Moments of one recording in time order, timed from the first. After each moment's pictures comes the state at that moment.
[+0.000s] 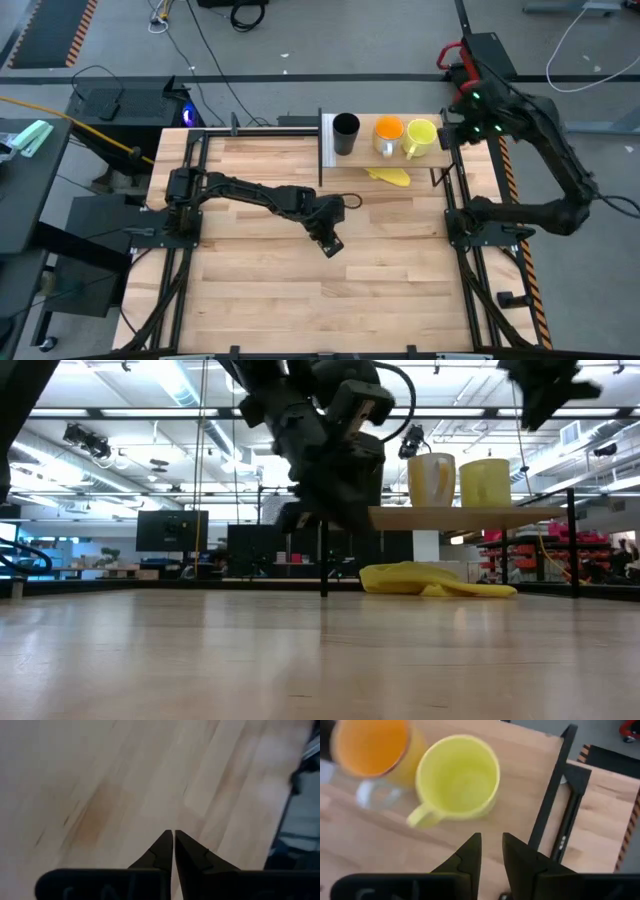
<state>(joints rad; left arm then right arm) -0.02 1.99 1.43 -0.43 0.31 -0.67 -0.92 1.04 1.47 -1.50 0.01 0.33</state>
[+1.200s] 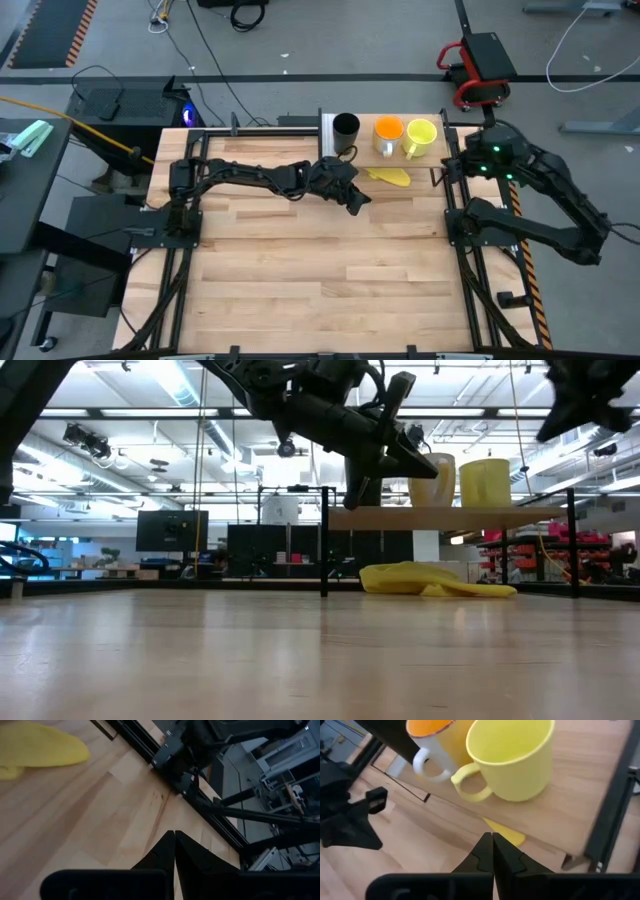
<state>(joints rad) 0.13 1.99 1.43 0.16 0.18 -0.73 -0.69 0.50 0.95 -1.16 0.00 0.50</state>
